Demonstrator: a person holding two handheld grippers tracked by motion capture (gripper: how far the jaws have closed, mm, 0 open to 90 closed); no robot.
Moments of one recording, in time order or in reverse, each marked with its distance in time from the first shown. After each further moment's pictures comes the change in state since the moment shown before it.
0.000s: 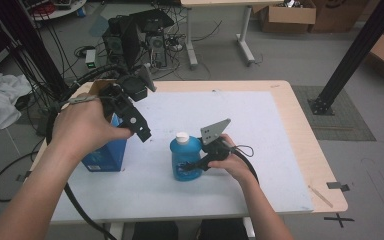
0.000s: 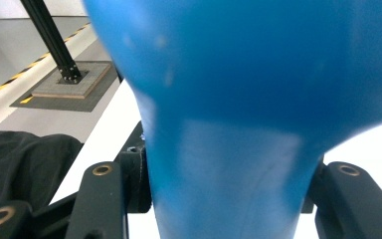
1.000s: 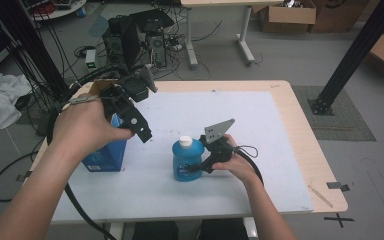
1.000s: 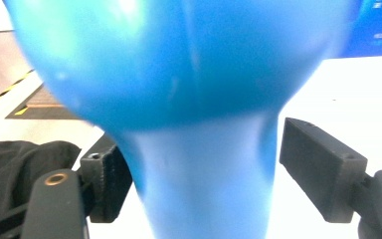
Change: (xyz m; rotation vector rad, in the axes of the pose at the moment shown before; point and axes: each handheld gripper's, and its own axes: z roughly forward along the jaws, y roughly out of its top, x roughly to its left) left arm -0.003 0.001 -0.001 0.001 -0.001 0.013; right arm 0.003 -0.005 -0.010 -0.015 -0.039 0.059
